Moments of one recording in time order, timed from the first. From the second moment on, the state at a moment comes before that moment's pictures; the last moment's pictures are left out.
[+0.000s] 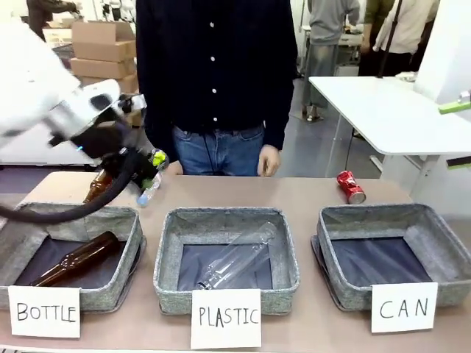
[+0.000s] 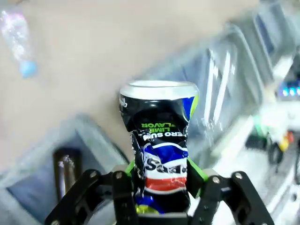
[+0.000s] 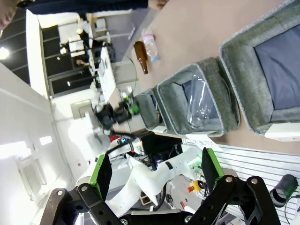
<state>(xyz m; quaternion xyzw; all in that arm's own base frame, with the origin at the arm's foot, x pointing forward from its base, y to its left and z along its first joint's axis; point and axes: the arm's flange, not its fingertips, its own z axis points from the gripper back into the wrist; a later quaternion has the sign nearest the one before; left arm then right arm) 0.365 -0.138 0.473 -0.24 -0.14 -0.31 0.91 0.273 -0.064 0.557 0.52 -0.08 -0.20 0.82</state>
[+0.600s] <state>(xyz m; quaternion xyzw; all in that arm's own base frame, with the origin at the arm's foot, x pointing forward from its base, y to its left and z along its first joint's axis) 0.344 -0.138 0.464 -0.29 -0.14 -0.38 0.87 0.273 -0.064 0.557 0.52 -0.08 -0.20 0.82</state>
